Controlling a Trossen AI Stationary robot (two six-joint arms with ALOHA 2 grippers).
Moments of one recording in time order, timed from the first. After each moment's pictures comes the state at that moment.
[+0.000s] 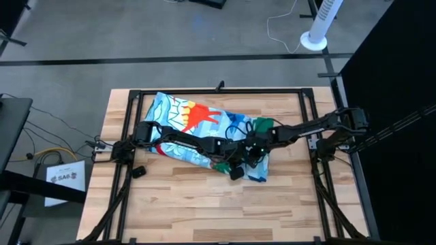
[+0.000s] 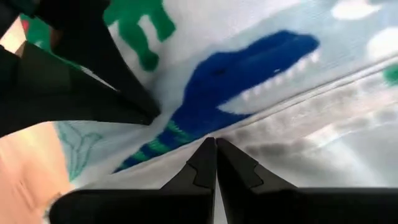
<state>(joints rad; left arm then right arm) -0.04 2.26 1.56 -0.30 -0.03 -0.31 -0.05 1.56 0.74 -0.29 -0.08 0.59</state>
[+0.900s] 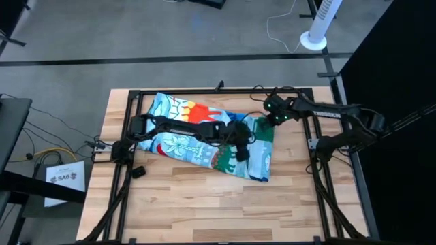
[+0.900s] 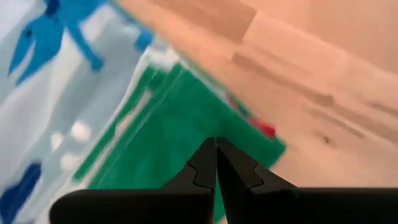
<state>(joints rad) 0.07 2.16 1.61 -0.18 -0.12 -0.12 -0.56 1.35 0.75 -0.58 0.07 0.50</state>
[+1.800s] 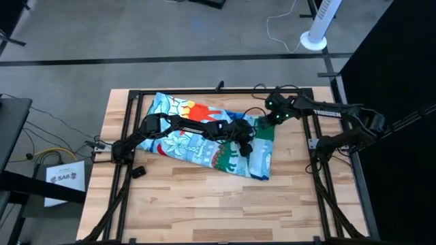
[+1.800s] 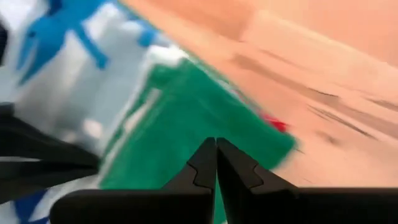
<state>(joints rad) 0.16 2.36 1.61 0.04 -0.03 -0.16 -0.60 1.35 0.75 -0.59 0.02 0.50</state>
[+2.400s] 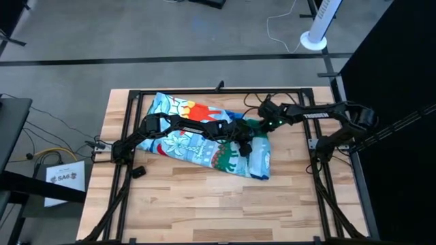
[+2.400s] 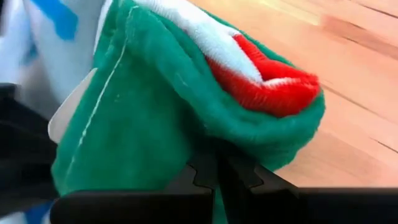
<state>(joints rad) 0.16 2.36 1.61 0.03 -0.03 -0.14 -0.53 1.49 0.66 -0.32 -0.08 0.58</state>
